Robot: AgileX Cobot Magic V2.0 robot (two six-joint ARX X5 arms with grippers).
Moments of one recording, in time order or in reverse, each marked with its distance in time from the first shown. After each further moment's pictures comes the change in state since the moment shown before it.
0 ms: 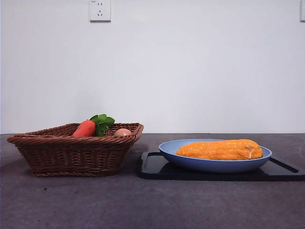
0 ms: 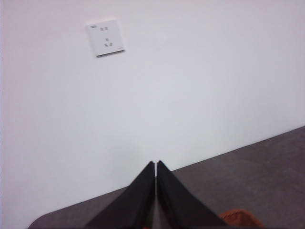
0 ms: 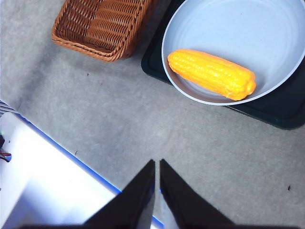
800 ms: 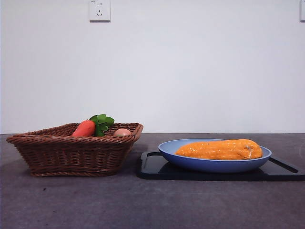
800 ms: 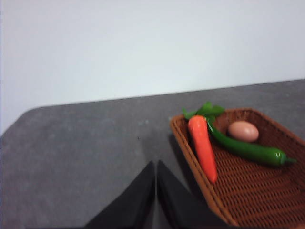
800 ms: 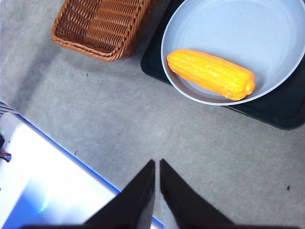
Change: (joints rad) left arm 0.062 -0.610 -0.900 0.184 -0.064 -0.119; right arm 0.000 0.000 0.000 0.000 0.000 0.000
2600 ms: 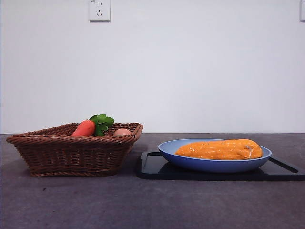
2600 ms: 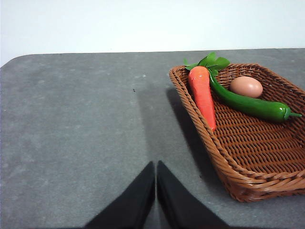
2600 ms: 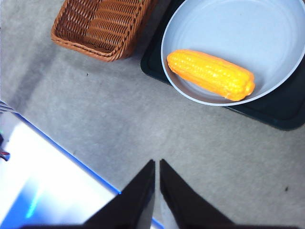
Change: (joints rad) left arm 0.000 -0.106 -0.116 -0.113 -0.008 -0.031; right arm 0.000 -0.003 0.000 0.002 0.003 -0.016
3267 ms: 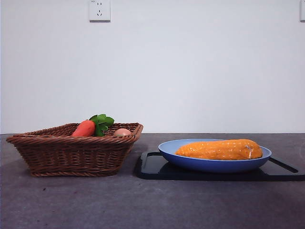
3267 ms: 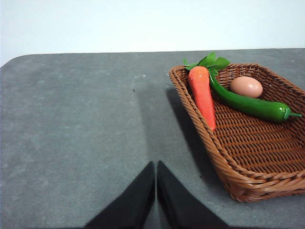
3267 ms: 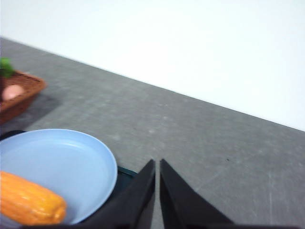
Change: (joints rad) left arm 0.000 0.000 0.000 0.001 0.000 0.000; right arm -0.199 -0.625 -0.736 0.998 0.305 -0.181
